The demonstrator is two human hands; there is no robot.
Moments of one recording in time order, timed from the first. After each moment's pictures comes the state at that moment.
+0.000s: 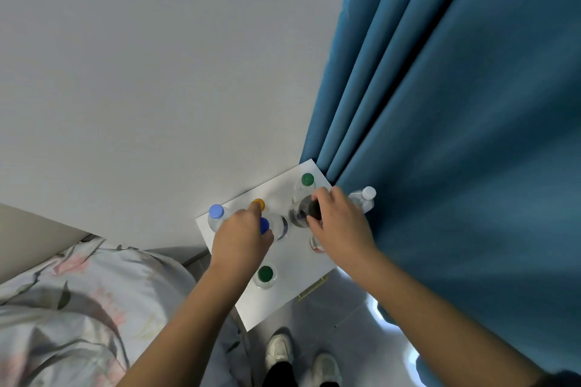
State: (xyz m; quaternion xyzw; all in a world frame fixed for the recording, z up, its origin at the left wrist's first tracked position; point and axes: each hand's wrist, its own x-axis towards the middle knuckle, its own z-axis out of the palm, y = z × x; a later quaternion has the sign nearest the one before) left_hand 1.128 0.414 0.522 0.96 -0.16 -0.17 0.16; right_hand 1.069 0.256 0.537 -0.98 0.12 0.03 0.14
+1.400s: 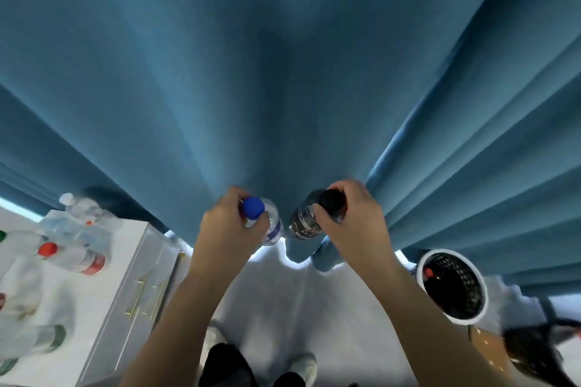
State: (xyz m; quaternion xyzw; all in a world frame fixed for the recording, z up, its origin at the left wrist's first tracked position) left_hand 0.645 0.170 0.640 0.78 -0.50 -0.18 0.33; right_hand 0.463 0.116 0.648 -0.73 0.58 -0.27 0.24
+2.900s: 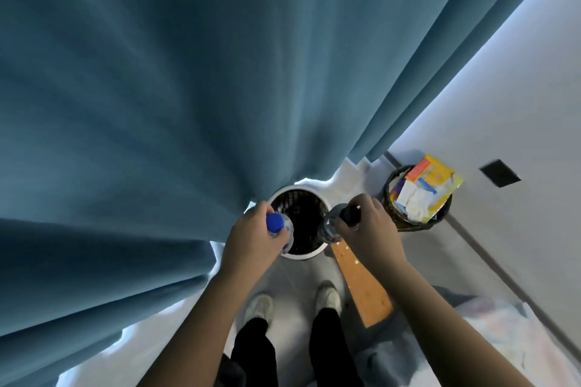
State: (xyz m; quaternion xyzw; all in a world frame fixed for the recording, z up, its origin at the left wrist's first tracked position) left_hand 0.032 -0.013 0.492 0.55 -0.76 -0.33 0.07; right_hand -0.149 0.078 0.490 -0.40 0.86 -0.18 0.24
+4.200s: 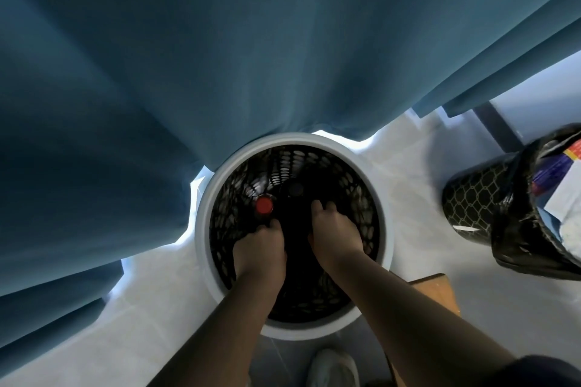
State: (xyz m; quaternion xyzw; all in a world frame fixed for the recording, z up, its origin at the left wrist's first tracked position) left_hand -0.059 -0.054 -0.088 0.55 -0.78 -0.19 -0.23; right_hand -0.178 -0.035 -0.081 -0.54 0.77 0.12 0.32
